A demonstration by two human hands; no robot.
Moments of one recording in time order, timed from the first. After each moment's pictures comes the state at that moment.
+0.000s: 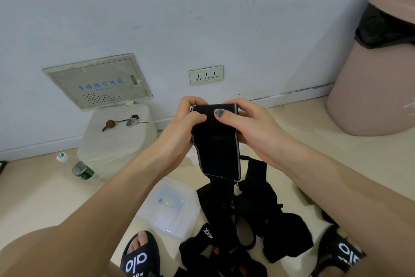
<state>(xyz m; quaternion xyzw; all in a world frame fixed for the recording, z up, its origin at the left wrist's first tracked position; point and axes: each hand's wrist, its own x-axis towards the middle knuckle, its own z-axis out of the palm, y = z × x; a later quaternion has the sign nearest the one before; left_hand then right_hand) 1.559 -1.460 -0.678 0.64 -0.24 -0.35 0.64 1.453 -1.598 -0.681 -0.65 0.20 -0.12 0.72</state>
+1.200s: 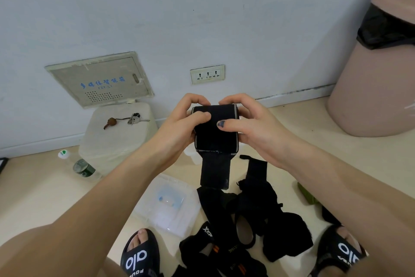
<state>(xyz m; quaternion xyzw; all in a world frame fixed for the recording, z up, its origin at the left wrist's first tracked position) 1.562 -1.452 -0.671 0.66 -0.26 -0.35 0.62 1.447 -1.600 -0.679 -0.66 0.19 -0.09 0.72</state>
